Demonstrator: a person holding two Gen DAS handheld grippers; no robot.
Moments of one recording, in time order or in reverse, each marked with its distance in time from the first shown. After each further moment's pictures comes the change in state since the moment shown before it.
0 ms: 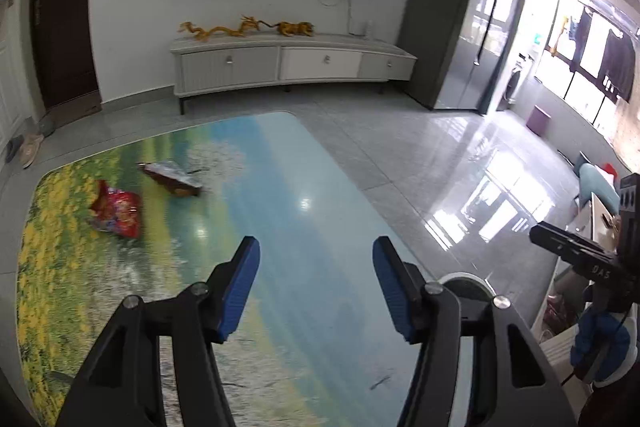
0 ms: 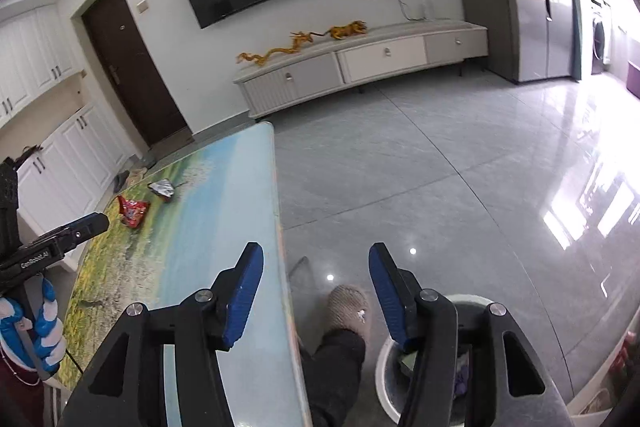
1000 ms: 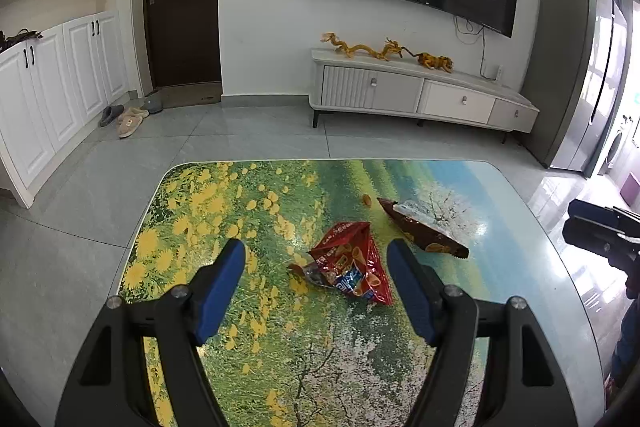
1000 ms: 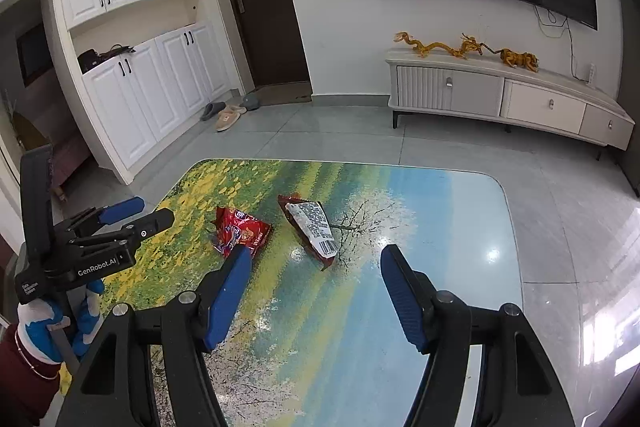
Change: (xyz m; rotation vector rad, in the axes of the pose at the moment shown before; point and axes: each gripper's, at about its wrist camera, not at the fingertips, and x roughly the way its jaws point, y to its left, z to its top) left arm 0.031 0.207 0.010 -0.185 -0.096 0.341; right arm 0.193 0.237 0.068 -0.388 0.094 0.289
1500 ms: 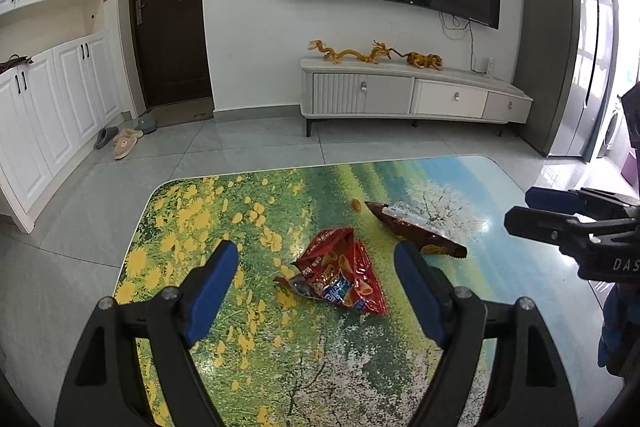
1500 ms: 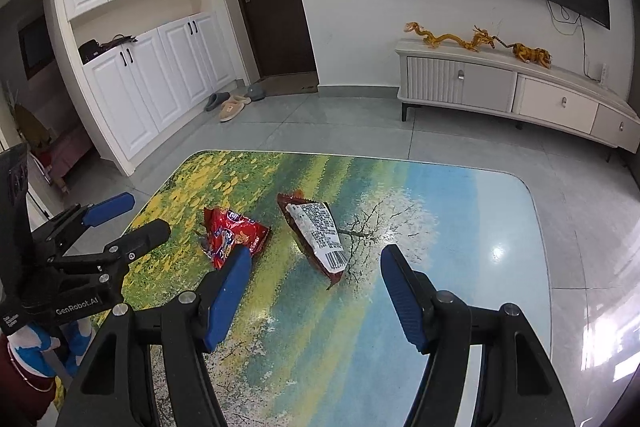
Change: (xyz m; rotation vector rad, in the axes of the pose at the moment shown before) left arm 0.010 -0.018 -0.002 0.074 -0.034 0.000; right arm 0.043 0.002 0.004 -0.012 0.031 0.023
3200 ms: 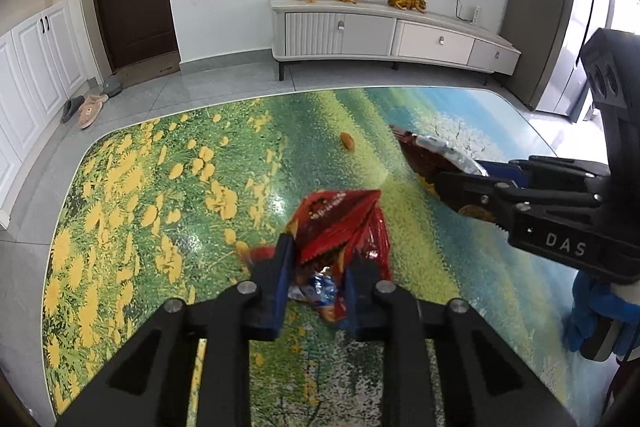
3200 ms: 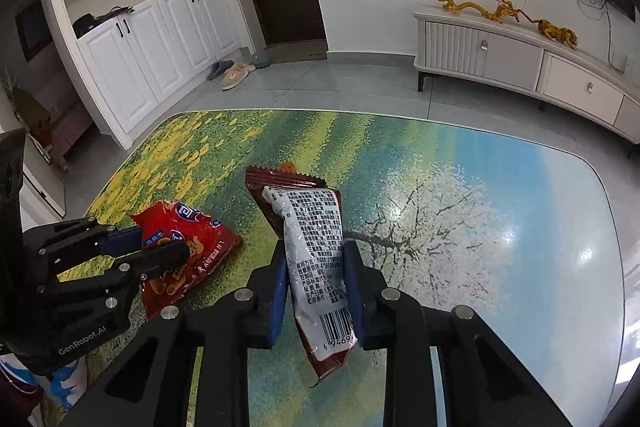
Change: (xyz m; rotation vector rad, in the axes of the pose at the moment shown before) left arm 0.093 -0.007 -0.018 0.049 0.203 -0.090; right arm 0.101 -0.015 -0.007 -0.018 0.111 0.028
